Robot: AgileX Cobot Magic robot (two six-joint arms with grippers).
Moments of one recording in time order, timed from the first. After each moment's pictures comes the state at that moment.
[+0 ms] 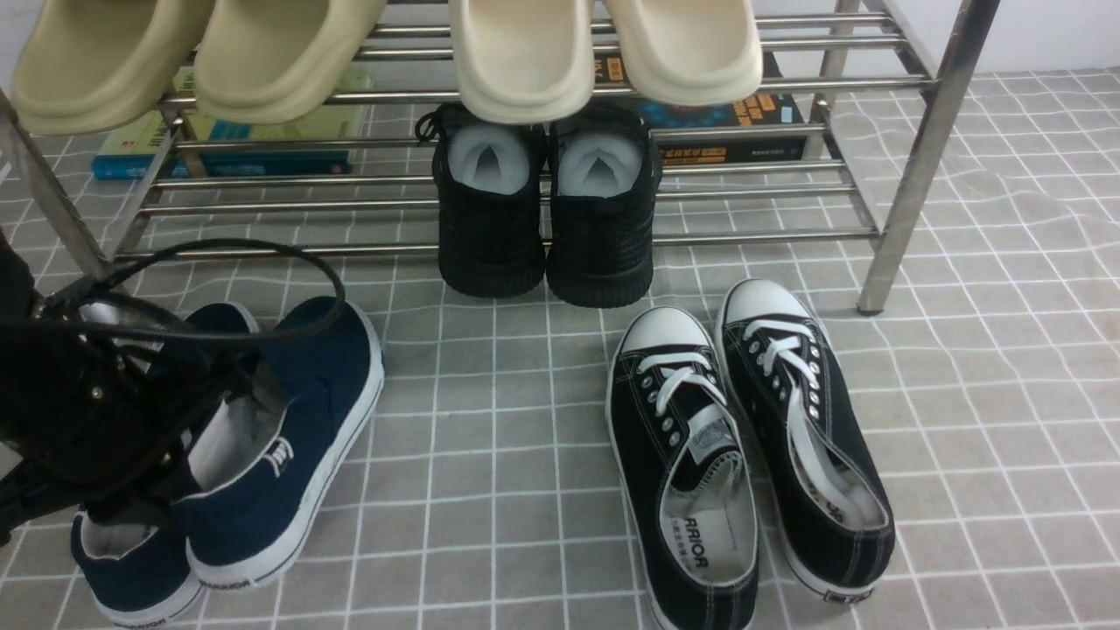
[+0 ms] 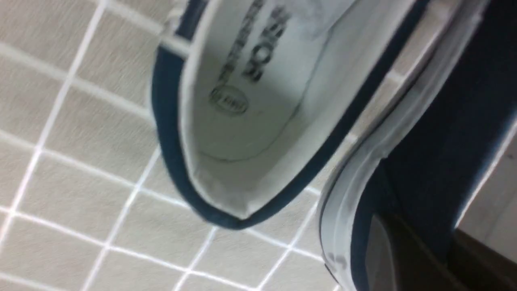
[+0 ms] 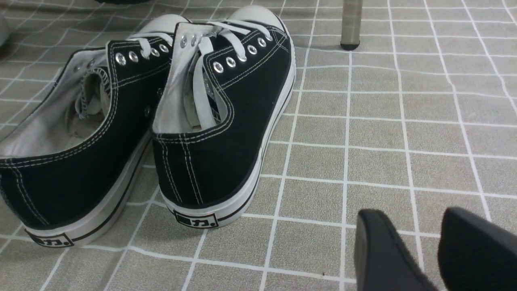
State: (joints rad) right arm 0.20 -0.01 0.01 0.13 0.40 0.00; left arm -0.01 1.42 -0.92 -0.18 1.00 -0.48
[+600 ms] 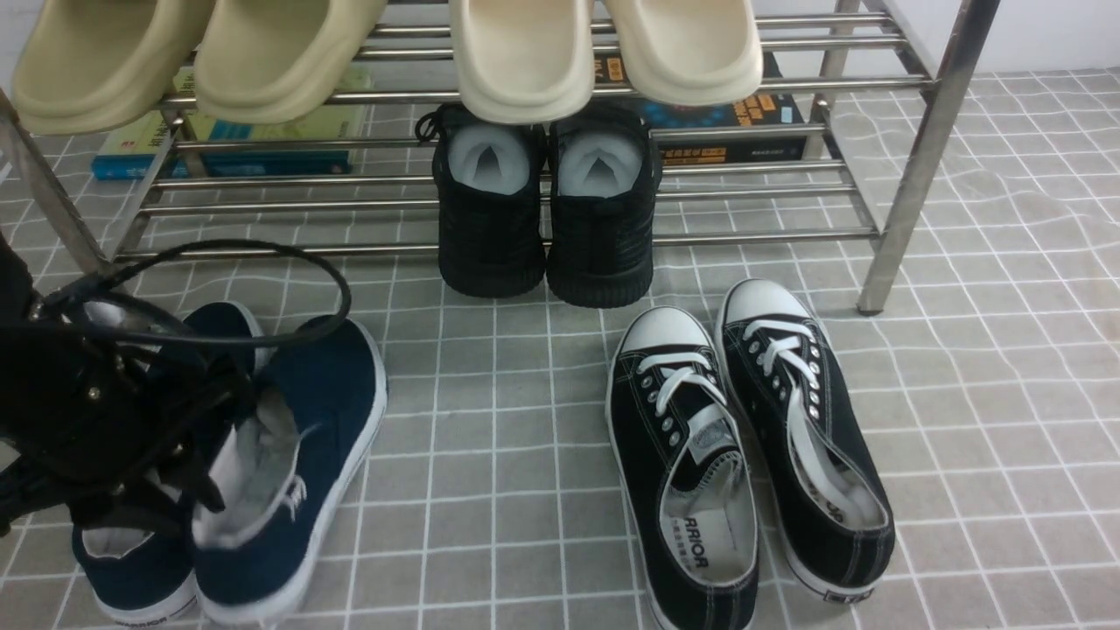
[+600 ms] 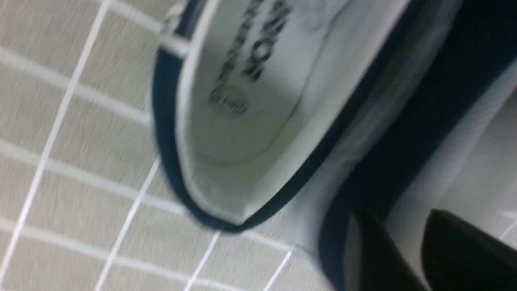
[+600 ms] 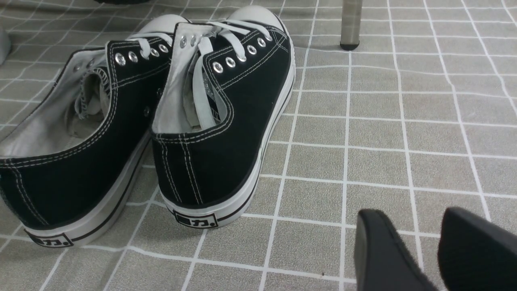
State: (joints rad) right arm 0.20 -0.01 0.01 0.13 0.40 0.00; left arm -0.01 1.39 -0.92 -0.18 0.97 -0.40
